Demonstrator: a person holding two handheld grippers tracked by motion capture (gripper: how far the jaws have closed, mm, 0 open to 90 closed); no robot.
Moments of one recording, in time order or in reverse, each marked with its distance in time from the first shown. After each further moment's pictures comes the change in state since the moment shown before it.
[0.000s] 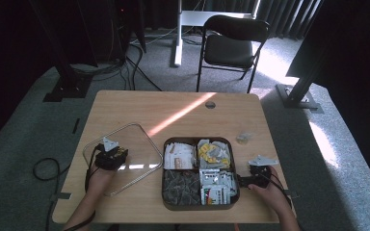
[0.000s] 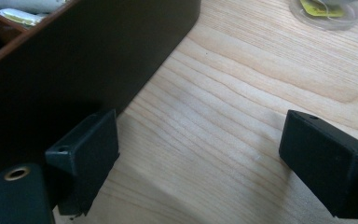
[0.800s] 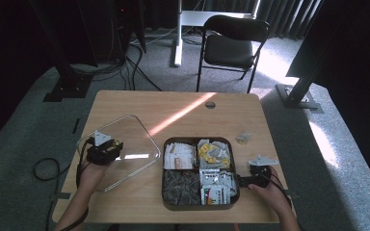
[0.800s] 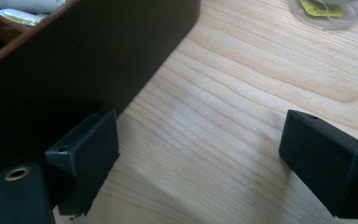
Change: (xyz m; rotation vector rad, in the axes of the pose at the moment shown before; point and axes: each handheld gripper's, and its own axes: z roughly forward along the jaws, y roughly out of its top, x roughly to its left) left arm 0.007 0.030 -0.040 -0.064 -0.018 0.005; right arm 0.000 0.000 0.000 0.000 0.000 0.000
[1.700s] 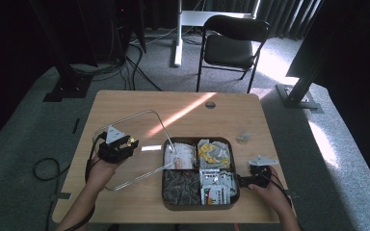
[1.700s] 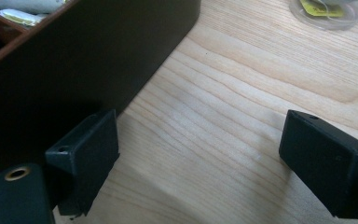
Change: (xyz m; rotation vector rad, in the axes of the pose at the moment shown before) left arm -0.046 0.037 -0.021 -0.045 -0.144 0.098; right arm 0.000 0.000 0.000 -0.001 0.001 0.000
